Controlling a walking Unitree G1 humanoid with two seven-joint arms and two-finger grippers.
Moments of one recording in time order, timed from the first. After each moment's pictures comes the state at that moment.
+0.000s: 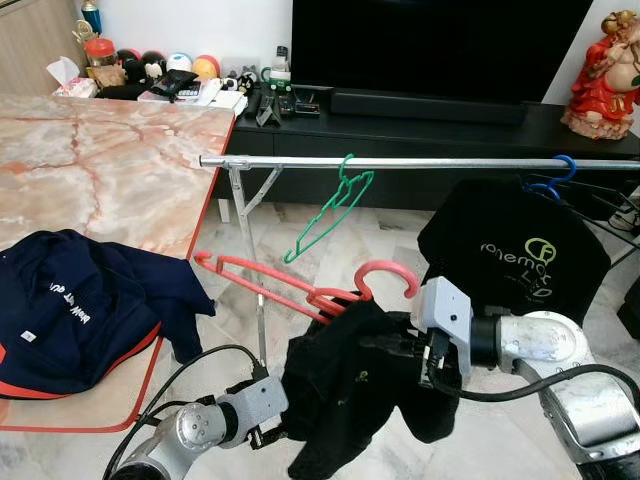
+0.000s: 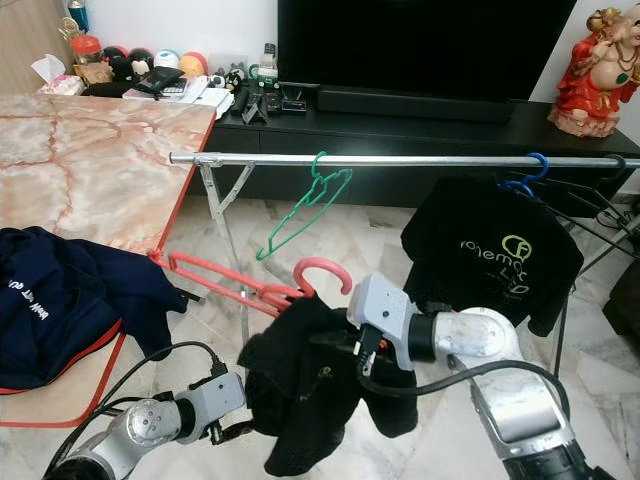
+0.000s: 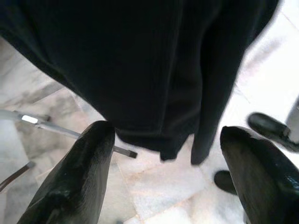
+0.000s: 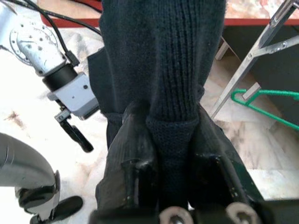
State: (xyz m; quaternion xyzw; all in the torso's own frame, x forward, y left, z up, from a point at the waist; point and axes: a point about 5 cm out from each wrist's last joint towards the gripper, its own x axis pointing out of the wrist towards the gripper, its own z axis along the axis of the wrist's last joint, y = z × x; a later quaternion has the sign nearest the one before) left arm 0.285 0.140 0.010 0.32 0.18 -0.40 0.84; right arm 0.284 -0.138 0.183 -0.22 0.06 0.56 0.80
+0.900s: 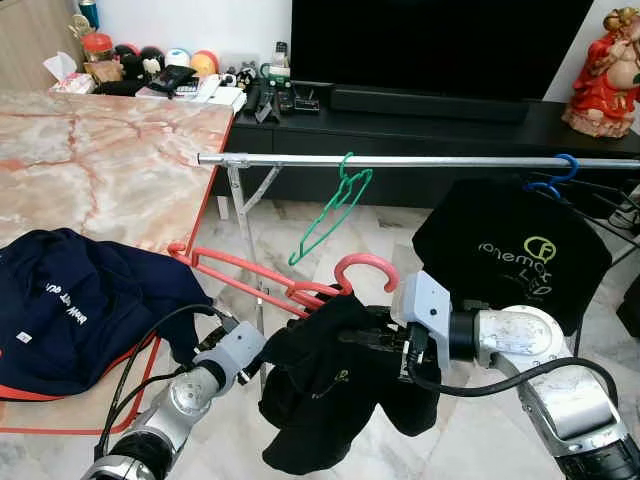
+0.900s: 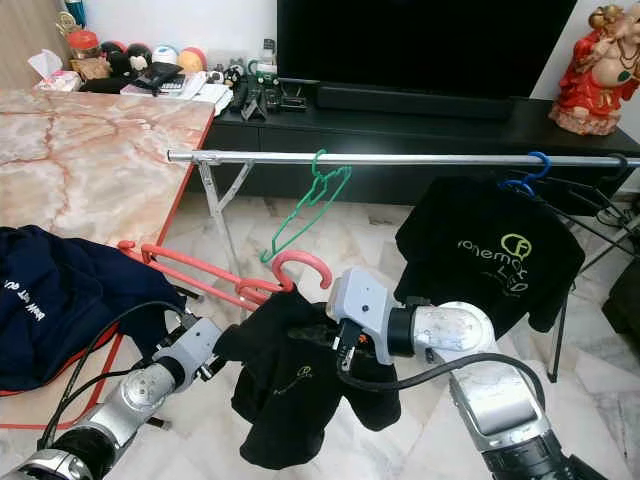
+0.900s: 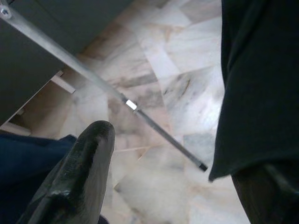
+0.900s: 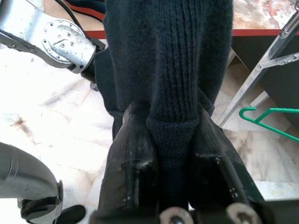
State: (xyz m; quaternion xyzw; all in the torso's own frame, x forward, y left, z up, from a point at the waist) left arm 0.323 0.163 0.043 0.30 0.12 -0.20 0.92; right arm 0.286 -0.121 0.184 -0.21 0.05 0.58 0.79
